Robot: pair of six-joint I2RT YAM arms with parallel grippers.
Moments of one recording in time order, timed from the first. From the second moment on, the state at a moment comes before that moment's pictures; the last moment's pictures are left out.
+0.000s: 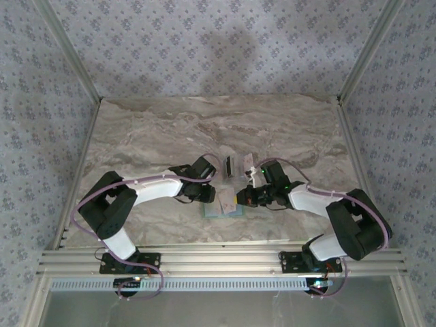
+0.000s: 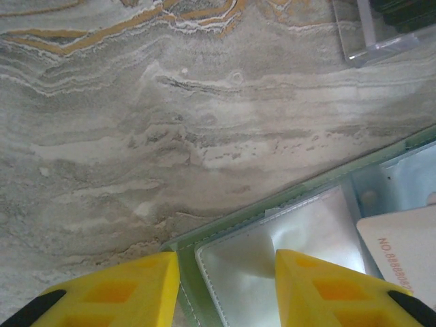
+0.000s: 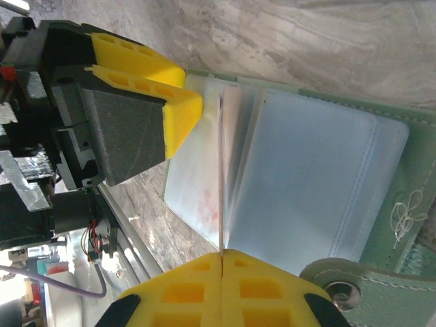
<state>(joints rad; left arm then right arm) -0.81 1.67 0.91 -0.43 0.04 -0.54 0.52 1.42 0.52 0.00 -0.74 0.60</state>
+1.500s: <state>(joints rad) -0.81 1.67 0.90 -0.42 0.04 -0.54 0.52 1.44 0.55 -0.10 -0.76 0.61</state>
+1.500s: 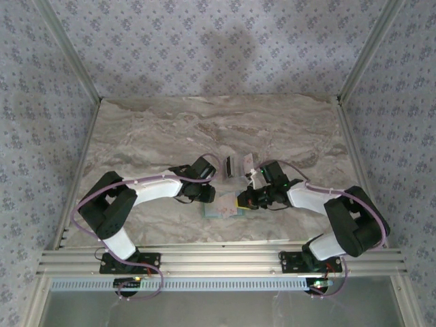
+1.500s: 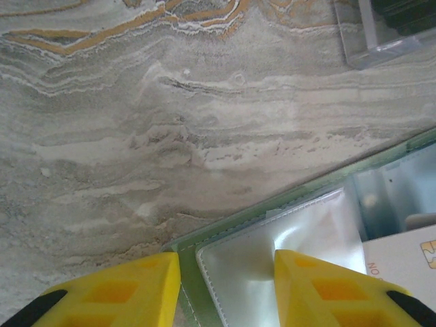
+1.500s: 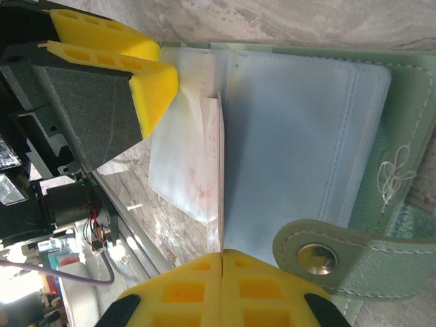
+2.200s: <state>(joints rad) -0.81 1.67 0.89 -0.40 0.04 -0.54 0.36 1.16 0.65 -0.42 -0.62 0.54</state>
